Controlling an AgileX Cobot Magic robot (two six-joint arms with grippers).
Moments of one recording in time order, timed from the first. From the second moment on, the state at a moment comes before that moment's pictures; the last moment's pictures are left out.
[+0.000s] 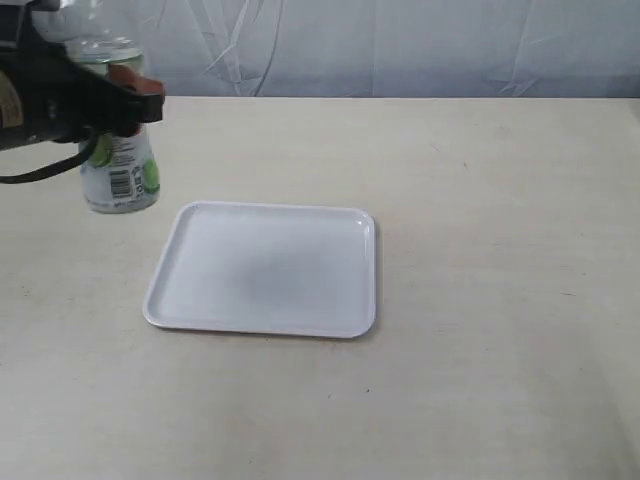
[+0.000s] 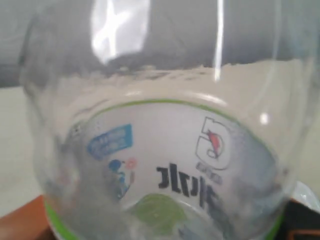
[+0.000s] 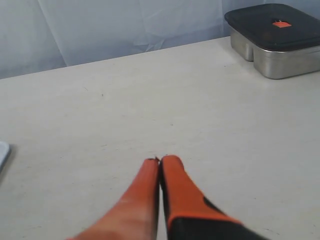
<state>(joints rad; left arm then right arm) -0.32 1.37 -0.77 0.56 -0.08 -0.71 0.03 0.02 0.00 0.04 0.36 0.07</state>
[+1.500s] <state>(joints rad) -0.38 1.60 -0.70 0.77 -0.74 -0.72 0.03 0.02 0.00 0.04 0.36 0.07</state>
